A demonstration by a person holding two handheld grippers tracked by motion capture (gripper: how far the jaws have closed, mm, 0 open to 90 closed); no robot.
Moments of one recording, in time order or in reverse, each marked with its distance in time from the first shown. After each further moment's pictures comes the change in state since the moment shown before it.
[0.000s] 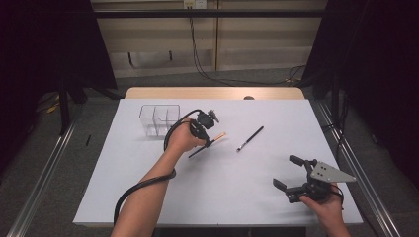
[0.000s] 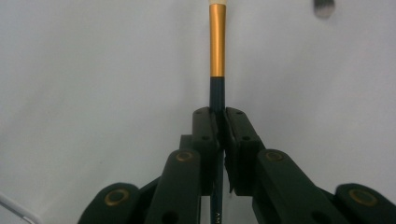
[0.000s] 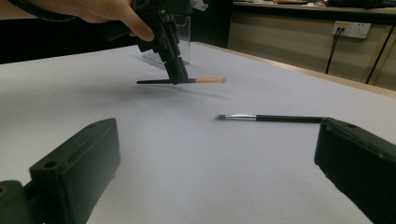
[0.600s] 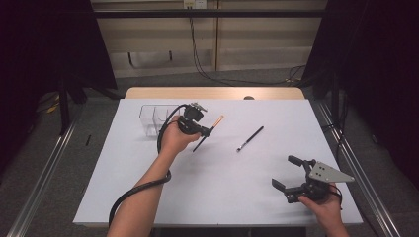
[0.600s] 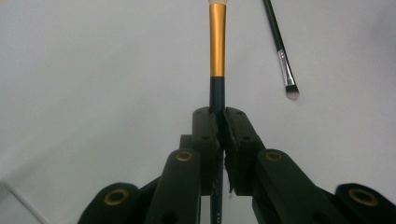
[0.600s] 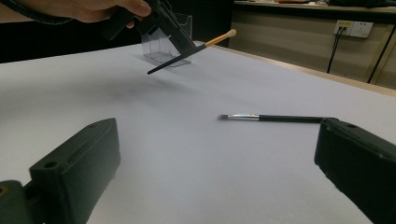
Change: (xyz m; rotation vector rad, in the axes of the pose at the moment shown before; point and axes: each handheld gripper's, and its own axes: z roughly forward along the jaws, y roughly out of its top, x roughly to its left) left arm 0.011 -0.024 -0.029 -0.350 -0.016 -0.116; right arm 0.002 0.000 0.002 0.004 0.003 0.000
